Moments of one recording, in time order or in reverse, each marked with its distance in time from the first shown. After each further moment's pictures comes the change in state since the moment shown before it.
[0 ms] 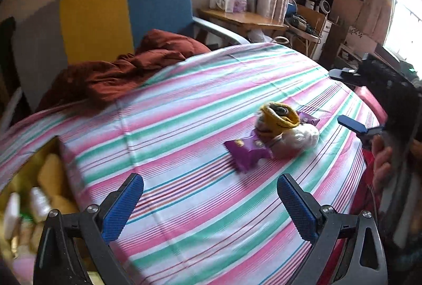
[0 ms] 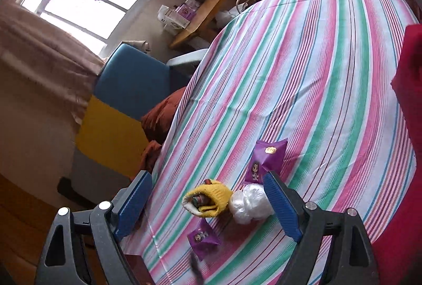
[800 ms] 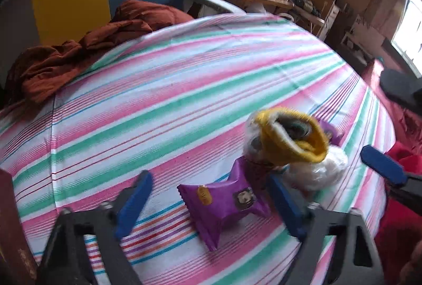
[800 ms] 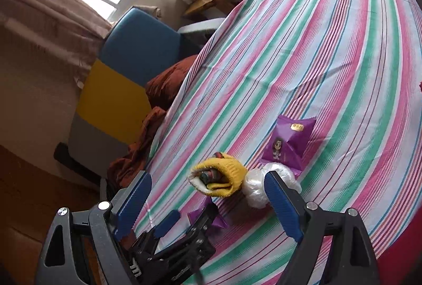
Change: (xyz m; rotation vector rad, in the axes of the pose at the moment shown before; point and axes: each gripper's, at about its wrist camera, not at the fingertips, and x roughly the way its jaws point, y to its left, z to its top) left arm 0.123 -0.040 0.036 -0.018 0.136 -0.013; right arm 0.028 0.019 -0.012 -0.129 0.159 -0.008
